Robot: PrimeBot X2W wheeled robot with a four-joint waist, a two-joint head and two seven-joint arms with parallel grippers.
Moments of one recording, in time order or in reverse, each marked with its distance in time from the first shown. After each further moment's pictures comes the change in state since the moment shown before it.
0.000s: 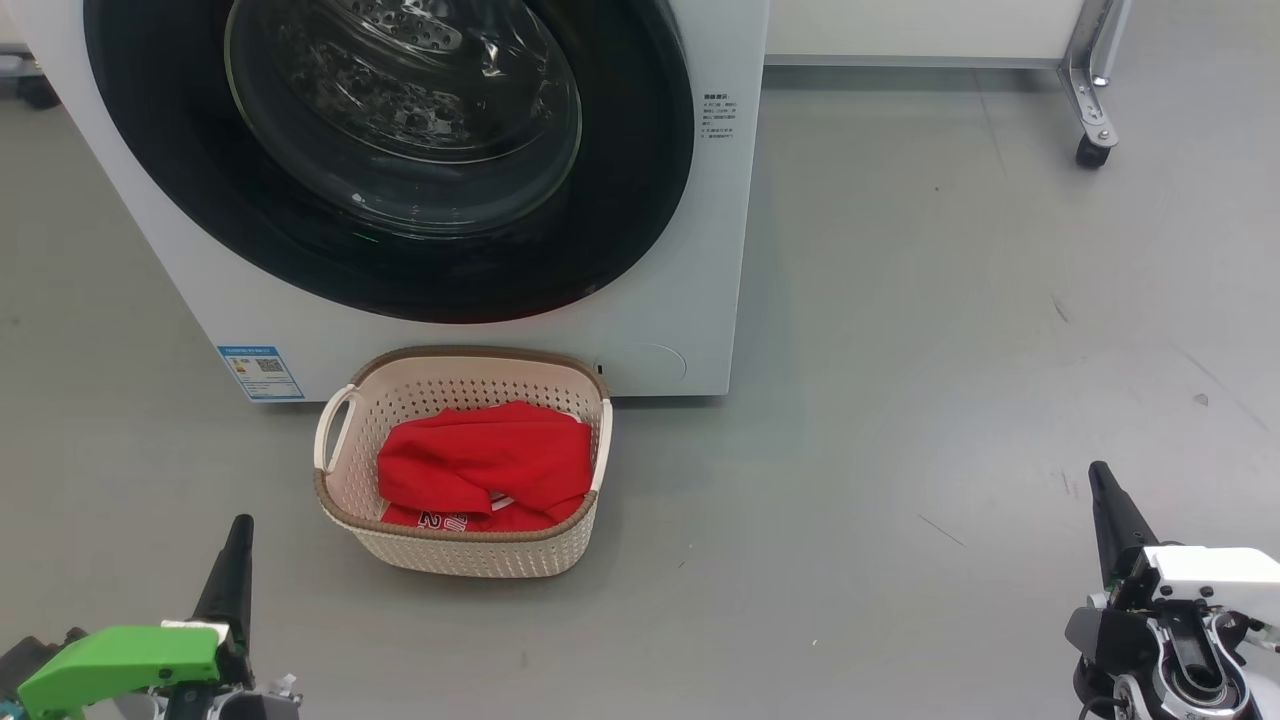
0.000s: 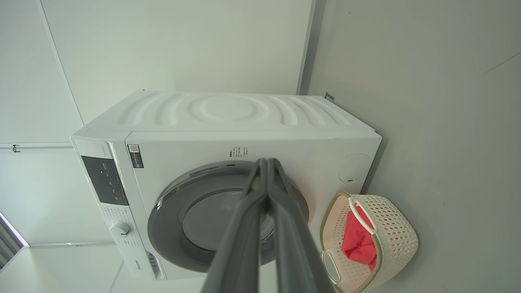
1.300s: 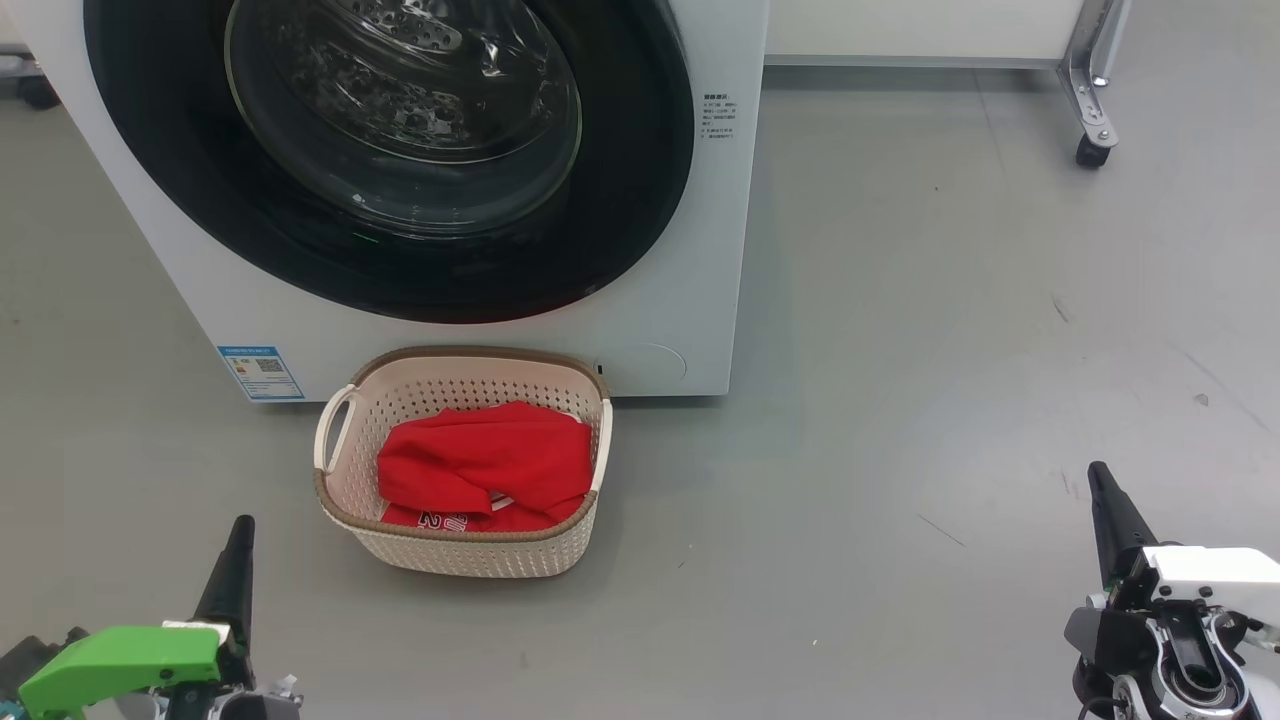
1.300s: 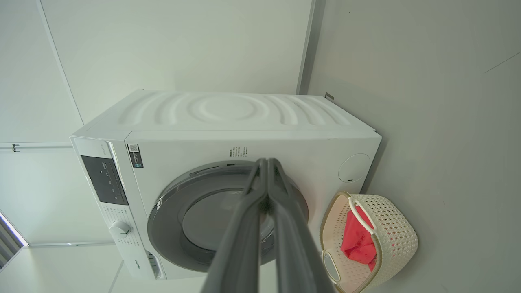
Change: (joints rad) left arm 0.000 0.001 -0.003 0.001 0.000 0.000 0.000; right arm 0.000 0.000 0.002 0.000 0.000 0.000 -0.001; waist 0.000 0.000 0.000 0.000
